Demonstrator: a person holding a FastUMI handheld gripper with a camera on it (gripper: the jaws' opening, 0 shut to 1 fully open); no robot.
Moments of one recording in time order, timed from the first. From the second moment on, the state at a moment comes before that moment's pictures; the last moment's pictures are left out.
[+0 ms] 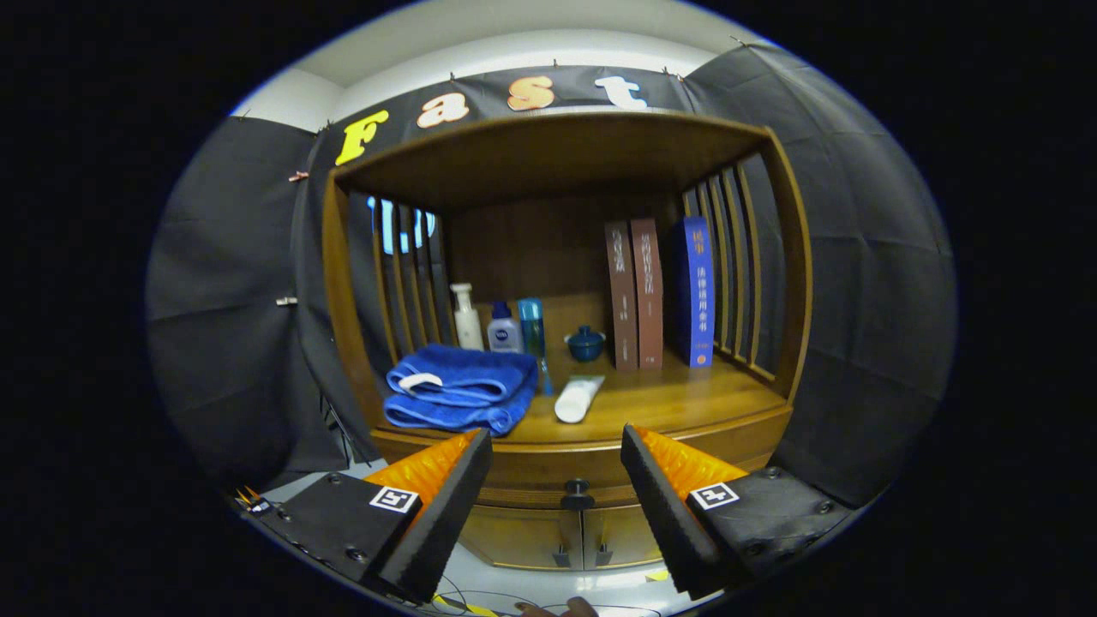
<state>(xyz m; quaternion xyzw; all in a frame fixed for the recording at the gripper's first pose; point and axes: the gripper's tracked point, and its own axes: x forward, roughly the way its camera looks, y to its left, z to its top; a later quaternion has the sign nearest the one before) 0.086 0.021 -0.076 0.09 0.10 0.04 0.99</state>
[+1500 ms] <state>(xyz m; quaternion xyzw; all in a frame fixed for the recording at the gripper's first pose) 0.006 0.000 0.036 0.08 0.01 0.04 1.00</state>
